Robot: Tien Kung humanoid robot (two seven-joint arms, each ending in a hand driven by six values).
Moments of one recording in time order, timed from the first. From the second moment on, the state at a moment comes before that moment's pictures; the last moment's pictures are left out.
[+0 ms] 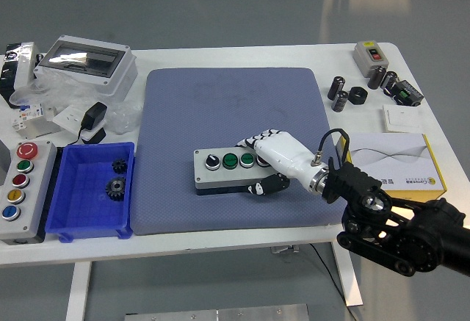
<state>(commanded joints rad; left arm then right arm) 0.08 0.13 -1.17 -0.18 0.62 0.08 0.05 0.64 -0.36 0.32 1.23 -1.89 -0.32 -0.08</state>
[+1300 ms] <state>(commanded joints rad) 0.07 0.14 -1.21 -0.18 0.66 0.05 0.03 0.64 -0.38 0.35 1.26 -1.81 -0.26 -0.09</state>
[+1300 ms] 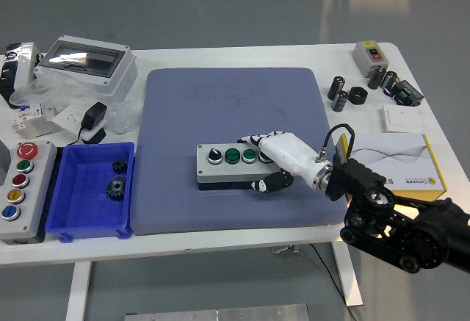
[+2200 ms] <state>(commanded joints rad) 0.08 0.14 -1.21 -0.18 0.66 0.06 0.04 0.64 -0.40 0.37 1.29 -1.80 -0.22 -0.11</state>
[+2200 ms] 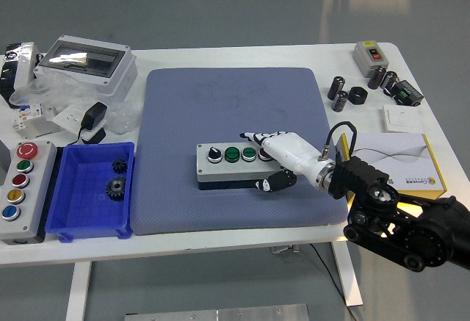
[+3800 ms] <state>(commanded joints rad) 0.08 0.15 -1.23 -0.18 0.69 0.05 0.05 0.73 -0.66 0.54 1.74 -1.58 0.28 -0.39</state>
